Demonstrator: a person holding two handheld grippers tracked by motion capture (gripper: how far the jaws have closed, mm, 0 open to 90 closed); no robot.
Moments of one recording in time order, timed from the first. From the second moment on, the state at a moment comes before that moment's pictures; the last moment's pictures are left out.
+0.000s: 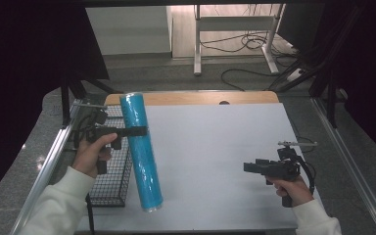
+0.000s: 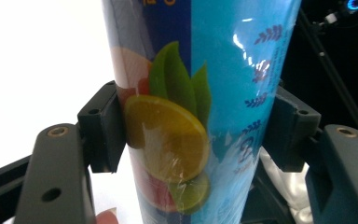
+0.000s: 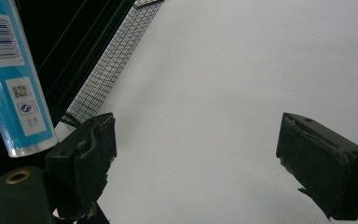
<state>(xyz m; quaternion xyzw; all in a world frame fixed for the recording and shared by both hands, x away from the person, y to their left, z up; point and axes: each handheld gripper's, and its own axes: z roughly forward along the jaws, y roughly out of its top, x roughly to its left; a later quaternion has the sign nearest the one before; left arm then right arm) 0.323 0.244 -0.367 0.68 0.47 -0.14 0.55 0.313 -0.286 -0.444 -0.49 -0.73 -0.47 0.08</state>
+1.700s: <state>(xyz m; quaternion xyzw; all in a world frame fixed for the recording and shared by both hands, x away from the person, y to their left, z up) 0.342 0.345 -0.352 0.73 0.57 -0.01 0.37 0.314 -0.284 -0.449 -0.50 -0.73 -0.47 0.08</state>
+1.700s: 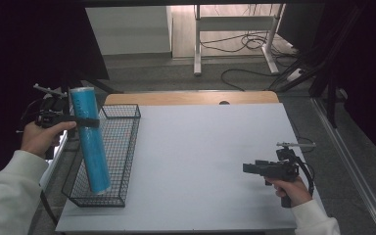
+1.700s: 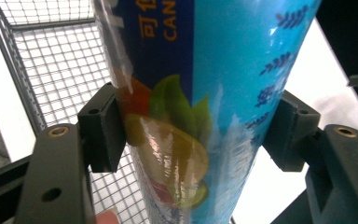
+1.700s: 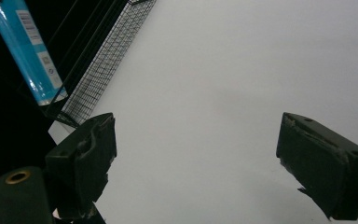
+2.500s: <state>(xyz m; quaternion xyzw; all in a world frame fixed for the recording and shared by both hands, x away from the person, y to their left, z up) 0.389 0.330 -0.414 0.72 0.61 -0.02 0.32 0.315 -0.285 -0.452 -0.50 -0.73 -0.46 0.08</state>
